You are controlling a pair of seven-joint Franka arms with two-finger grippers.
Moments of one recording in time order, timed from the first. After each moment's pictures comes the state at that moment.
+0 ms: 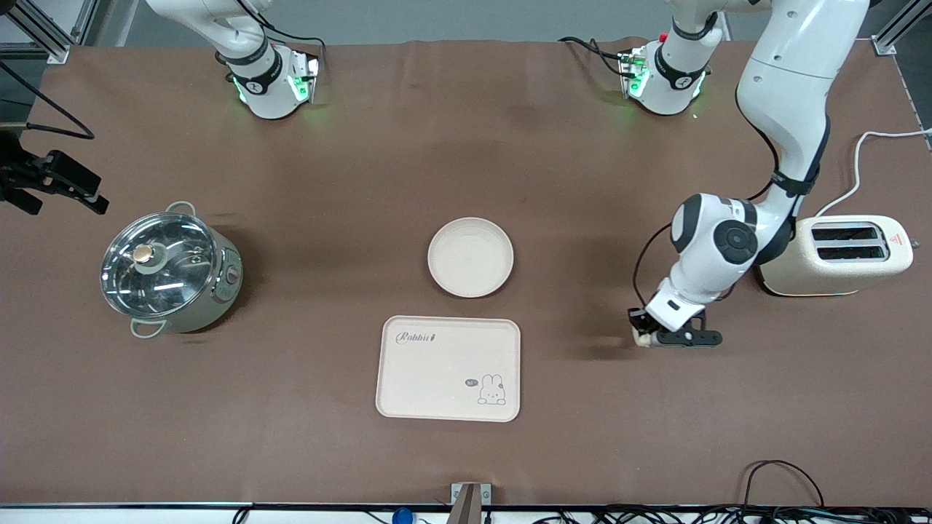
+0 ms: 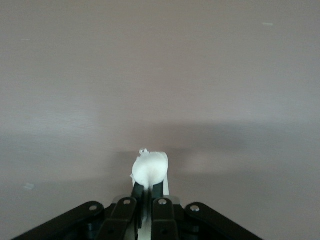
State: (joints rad) left arm -0.10 0.55 -0.17 -1.93 0.05 2.67 -0.25; right arm 0.09 0.00 -0.10 -1.52 0.04 1.63 0.01
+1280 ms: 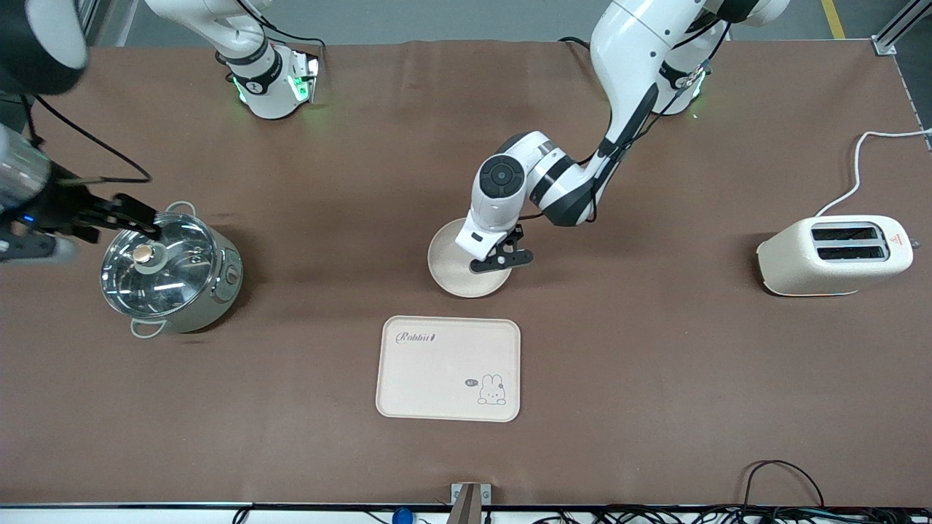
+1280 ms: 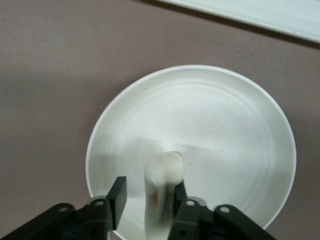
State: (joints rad) left arm -0.64 0.65 -0.19 -1.69 0.05 2.34 -1.00; right arm 0.16 0.15 -0.09 -1.52 0.04 1.62 0.01
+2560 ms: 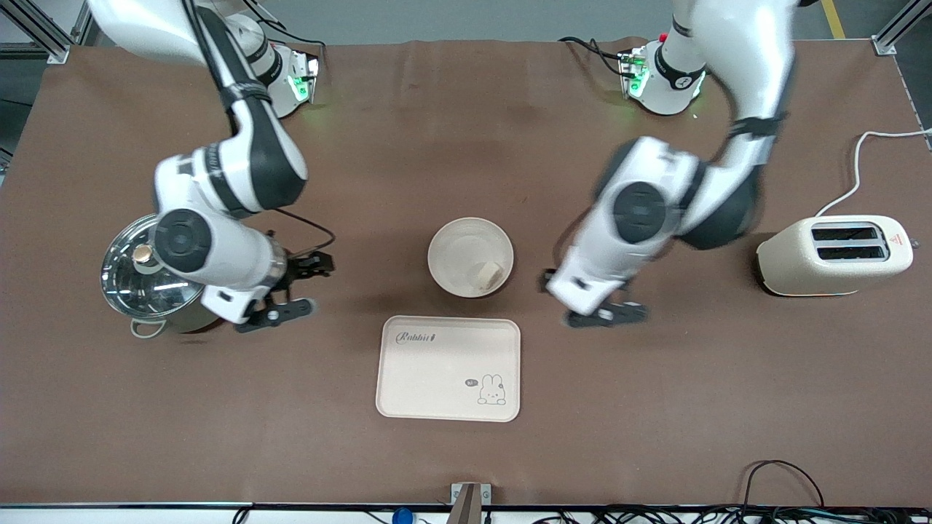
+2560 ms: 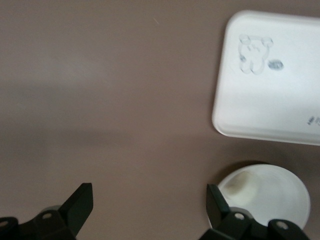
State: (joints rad) left arm -0.30 0.50 -0.15 -1.39 0.06 1.87 -0.49; right arm 0.43 0.47 -0.08 -1.52 0.16 1.83 0.01
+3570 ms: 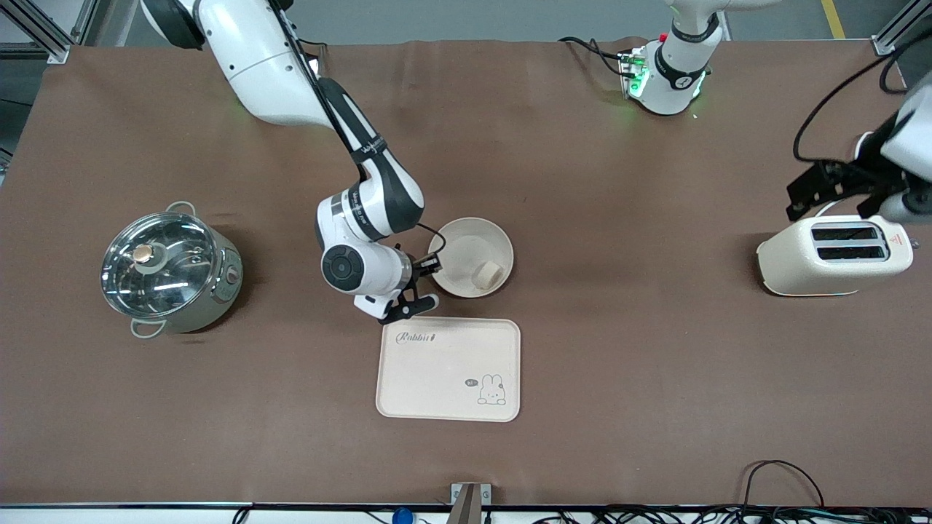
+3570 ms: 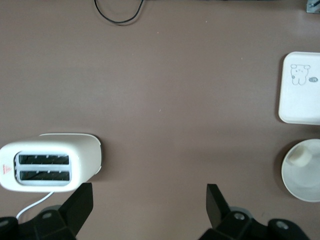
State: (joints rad) left arm -0.03 0.01 -0.09 -1.51 0.03 1.62 -0.12; right arm 0.63 0.75 -0.08 -1.52 0.50 2.09 -0.02
